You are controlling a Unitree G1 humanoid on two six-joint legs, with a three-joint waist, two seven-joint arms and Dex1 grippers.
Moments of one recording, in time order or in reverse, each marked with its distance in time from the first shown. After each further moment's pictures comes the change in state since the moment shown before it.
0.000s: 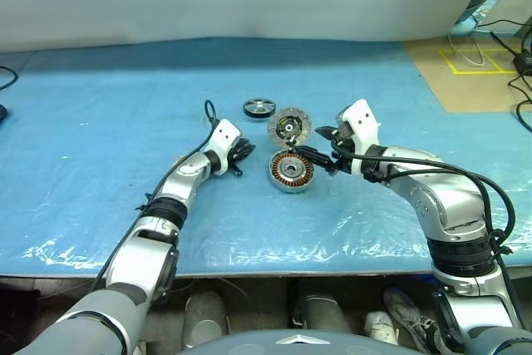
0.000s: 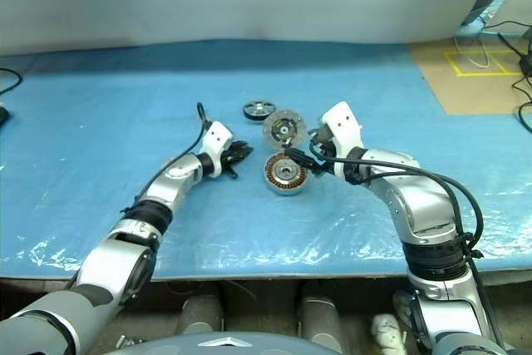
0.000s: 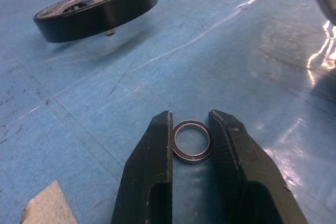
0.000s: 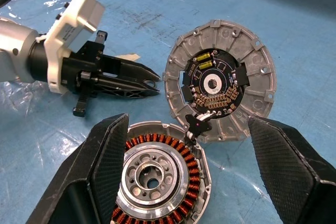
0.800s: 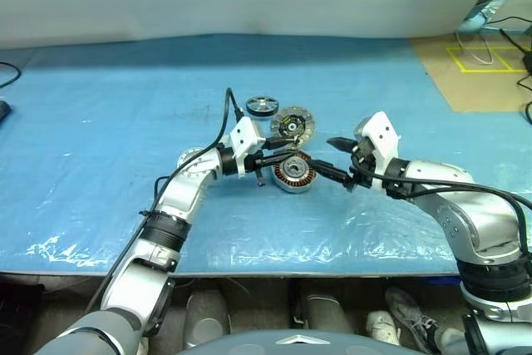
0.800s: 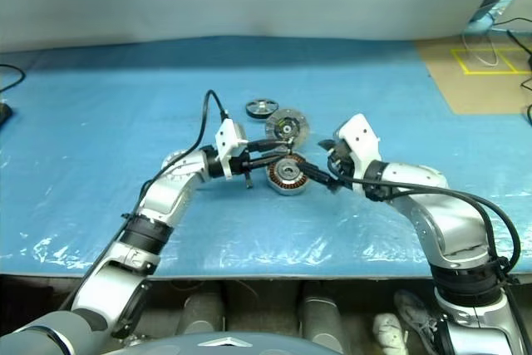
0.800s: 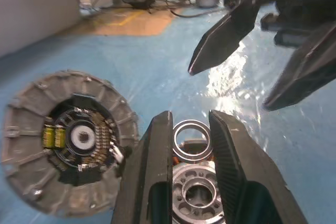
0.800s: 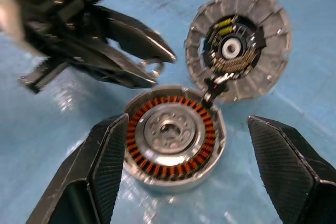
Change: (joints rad) left arm 0.077 0.004 -0.168 -0.495 -0.159 0.143 -0.311; right arm 0.191 -0.153 -0.076 -0.158 0.128 -0.018 0.072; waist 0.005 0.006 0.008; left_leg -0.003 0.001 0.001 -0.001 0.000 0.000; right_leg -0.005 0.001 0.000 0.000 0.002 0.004
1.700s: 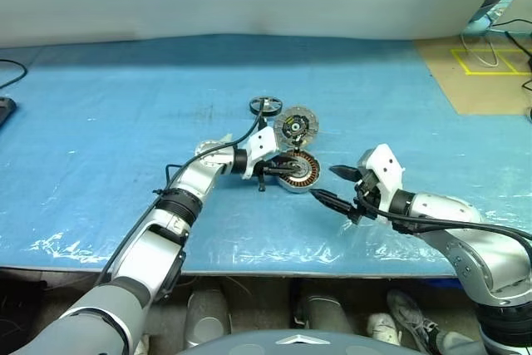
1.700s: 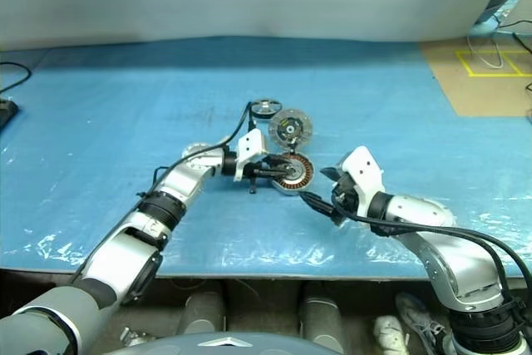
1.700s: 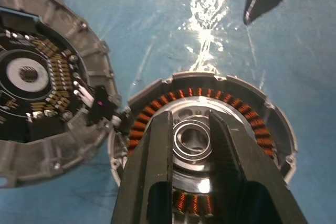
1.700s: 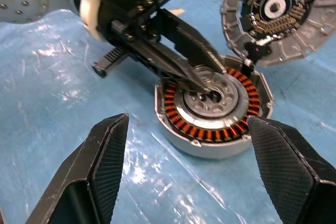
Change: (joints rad) left arm -0.175 -0.046 -0.034 0.351 0.119 -0.125 -0.064; right arm 0.171 0.017 0.003 -0.074 0.029 -0.073 -0.053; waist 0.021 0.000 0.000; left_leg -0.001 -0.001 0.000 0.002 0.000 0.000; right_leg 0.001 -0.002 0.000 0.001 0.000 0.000
